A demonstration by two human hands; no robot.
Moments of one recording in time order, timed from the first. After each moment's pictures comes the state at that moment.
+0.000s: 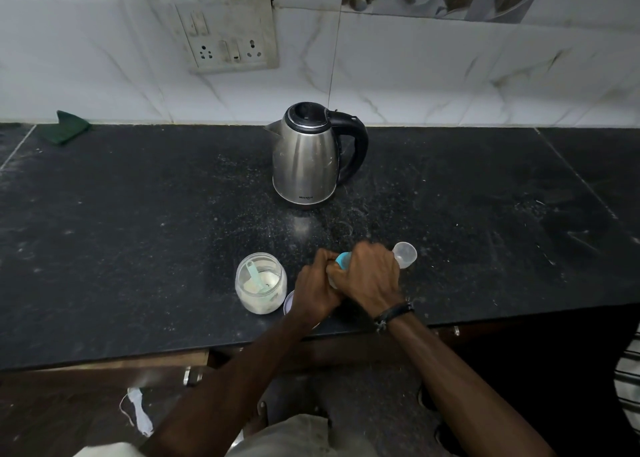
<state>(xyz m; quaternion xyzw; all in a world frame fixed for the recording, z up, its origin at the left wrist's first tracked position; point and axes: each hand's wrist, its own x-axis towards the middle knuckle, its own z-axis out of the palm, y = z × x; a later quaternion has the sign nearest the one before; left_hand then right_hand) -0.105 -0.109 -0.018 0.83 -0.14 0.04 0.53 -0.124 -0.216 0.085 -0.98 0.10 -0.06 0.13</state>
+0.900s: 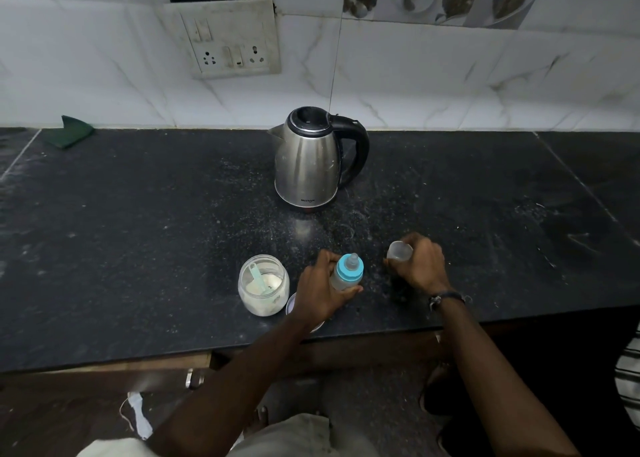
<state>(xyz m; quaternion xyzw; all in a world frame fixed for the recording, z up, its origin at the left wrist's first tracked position) -0.103 -0.108 -0.010 0.84 -0.13 -0.01 0.53 -0.109 -0.326 0.058 -0.94 0.20 0.00 0.27</state>
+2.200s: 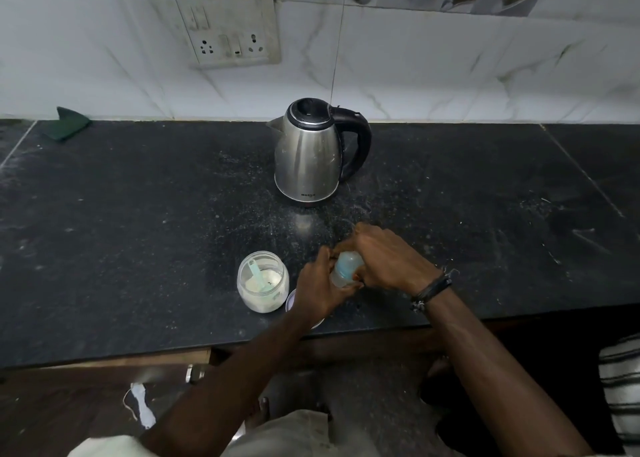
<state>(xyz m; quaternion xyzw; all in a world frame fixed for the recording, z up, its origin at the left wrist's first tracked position) -0.108 -0.108 0.012 0.84 -0.10 -0.05 0.53 -0.105 -0.249 0.133 -0.97 -0.18 0.12 0.09</state>
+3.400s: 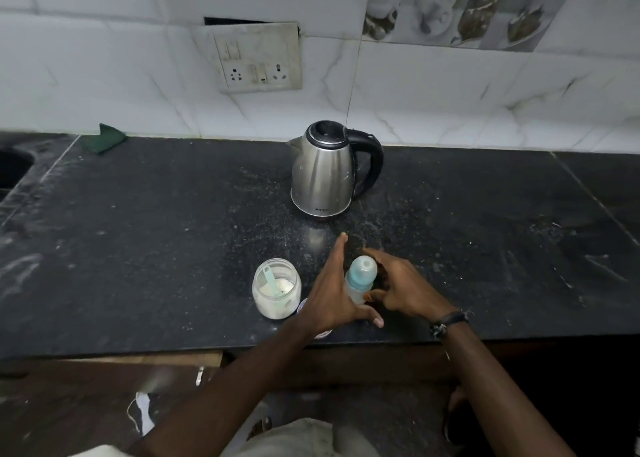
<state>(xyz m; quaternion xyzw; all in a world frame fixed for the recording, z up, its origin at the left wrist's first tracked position) -0.118 -0.098 0.040 0.81 -0.18 -0.11 0.54 -0.121 -0.278 0.083 -0.95 -0.09 0.09 0.28</state>
